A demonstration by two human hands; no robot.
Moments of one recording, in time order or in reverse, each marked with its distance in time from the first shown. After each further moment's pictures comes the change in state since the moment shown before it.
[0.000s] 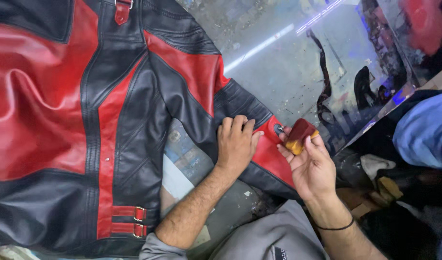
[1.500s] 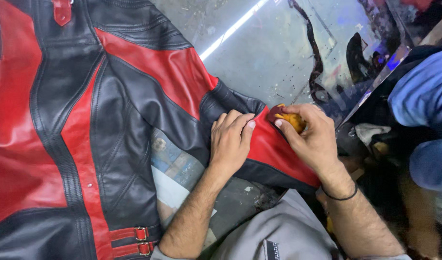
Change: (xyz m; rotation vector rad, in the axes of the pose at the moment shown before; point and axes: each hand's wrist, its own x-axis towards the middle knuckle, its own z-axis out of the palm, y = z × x) left_hand 0.015 -0.007 -0.008 -0.393 -0.221 -0.118; right_hand 0.029 -0.021 0.009 -1.490 -0.046 -0.654
